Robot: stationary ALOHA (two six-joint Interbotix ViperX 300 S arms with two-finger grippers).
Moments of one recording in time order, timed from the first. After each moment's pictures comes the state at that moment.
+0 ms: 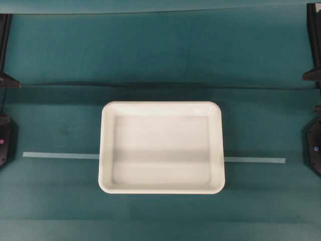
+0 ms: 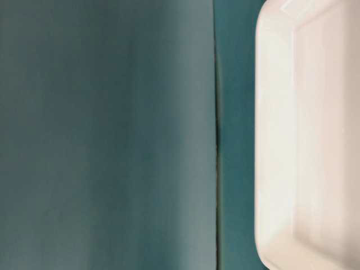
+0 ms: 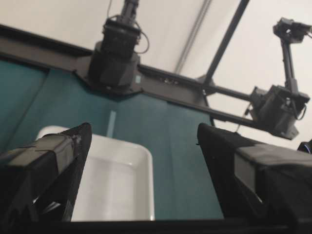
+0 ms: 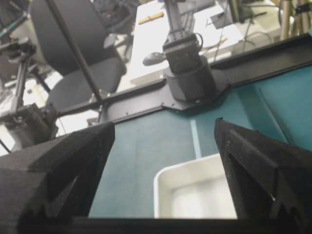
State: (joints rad) left arm -0.02 -1.23 0.98 0.03 0.22 -0.31; right arm -0.06 -1.18 0.94 0.30 0.25 0.04
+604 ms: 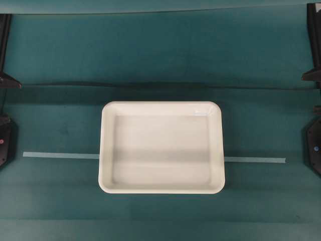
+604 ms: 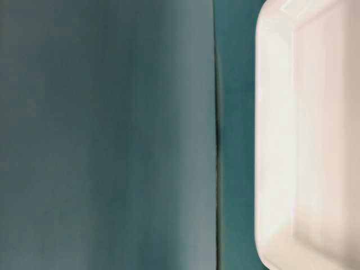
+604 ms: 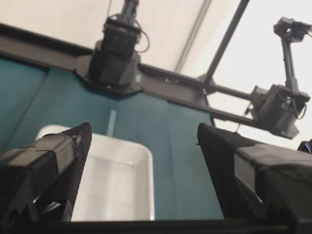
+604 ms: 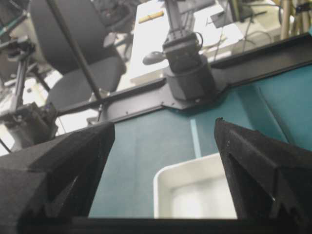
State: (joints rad) left arm -0.02 -1.23 0.99 0.03 0.23 -0.31; right arm -0.06 -1.18 0.94 0.29 0.26 0.04
